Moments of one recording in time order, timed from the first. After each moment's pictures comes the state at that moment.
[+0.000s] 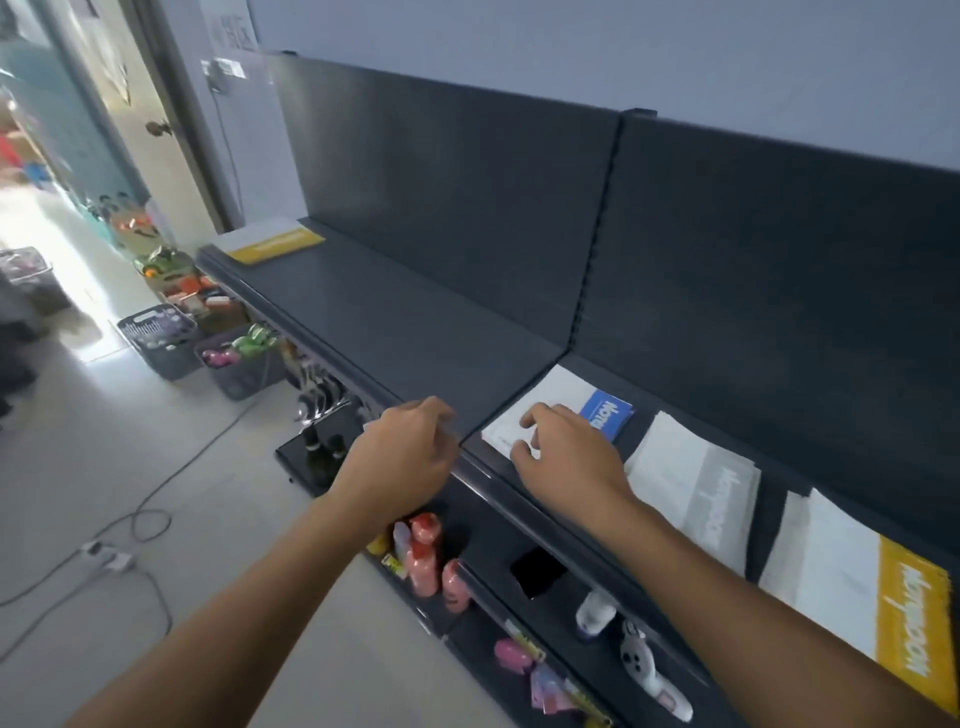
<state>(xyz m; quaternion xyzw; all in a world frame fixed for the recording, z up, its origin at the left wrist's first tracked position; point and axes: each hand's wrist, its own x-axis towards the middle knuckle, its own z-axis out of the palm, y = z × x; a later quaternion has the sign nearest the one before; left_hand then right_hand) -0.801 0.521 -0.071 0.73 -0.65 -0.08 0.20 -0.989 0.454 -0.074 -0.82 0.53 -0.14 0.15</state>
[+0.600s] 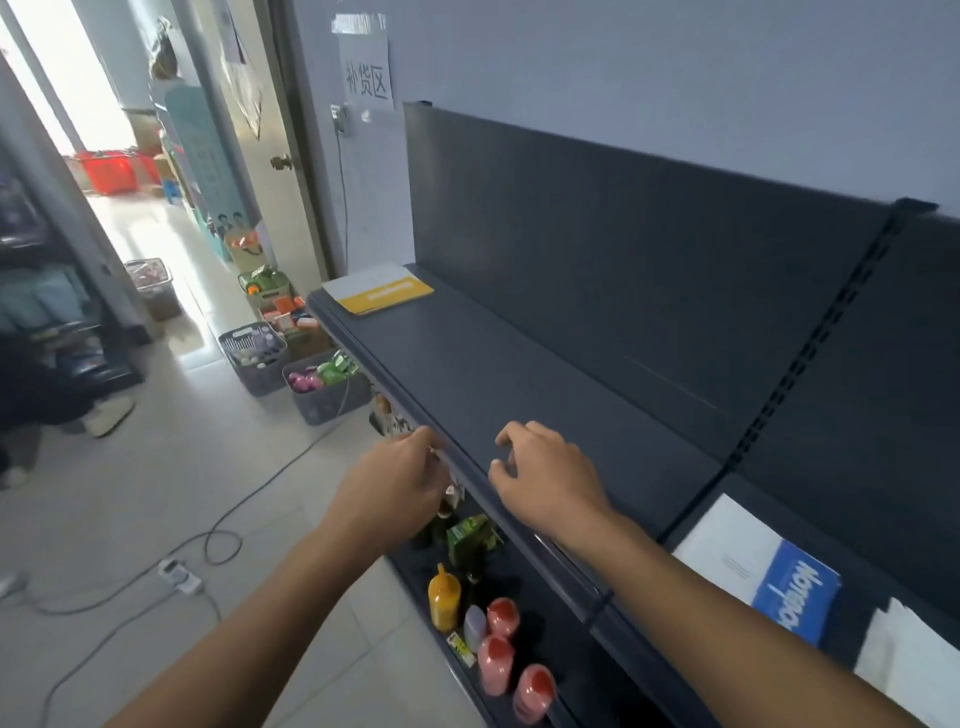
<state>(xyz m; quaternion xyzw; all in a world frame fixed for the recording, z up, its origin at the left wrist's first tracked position) -0.593 0.460 -0.070 0.80 -0.56 -0.06 0.22 -0.756 0.359 -0.064 -0.89 0.41 -0.13 0.16</state>
